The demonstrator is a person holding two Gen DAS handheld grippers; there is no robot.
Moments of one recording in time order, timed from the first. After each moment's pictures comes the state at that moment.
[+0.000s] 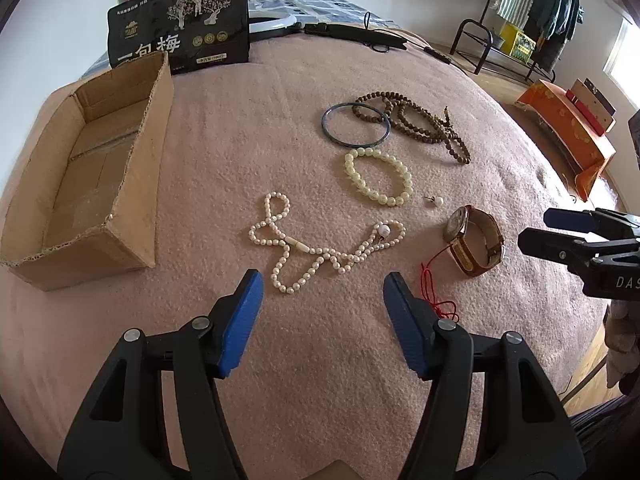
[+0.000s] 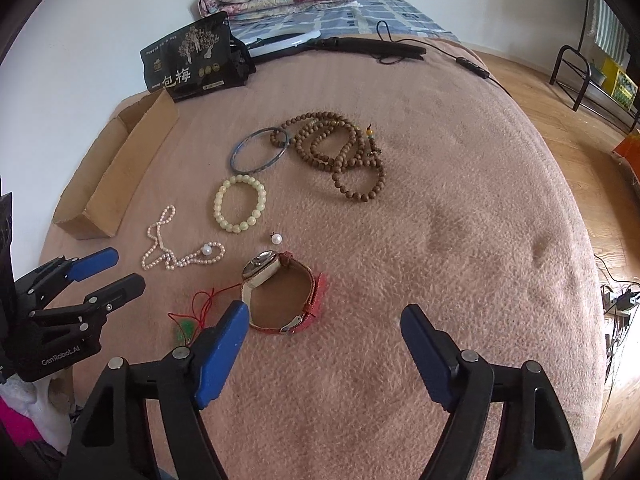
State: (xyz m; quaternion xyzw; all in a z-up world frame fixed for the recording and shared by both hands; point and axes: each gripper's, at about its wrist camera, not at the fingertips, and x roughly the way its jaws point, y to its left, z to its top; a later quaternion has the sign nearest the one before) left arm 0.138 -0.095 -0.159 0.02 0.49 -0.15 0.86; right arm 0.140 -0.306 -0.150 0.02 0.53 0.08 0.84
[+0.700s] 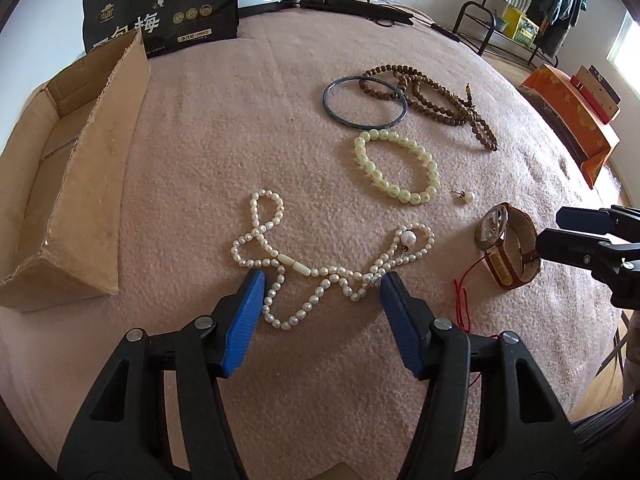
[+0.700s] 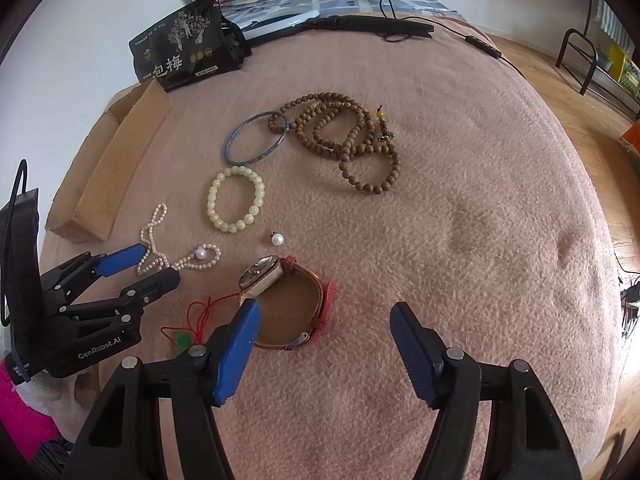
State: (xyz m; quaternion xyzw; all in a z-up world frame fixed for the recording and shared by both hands) left arm 0.168 -0.105 -0.193 0.04 0.52 -0.15 0.84; right arm 0.159 -0.302 -0.168 0.03 0.56 0.08 0.82
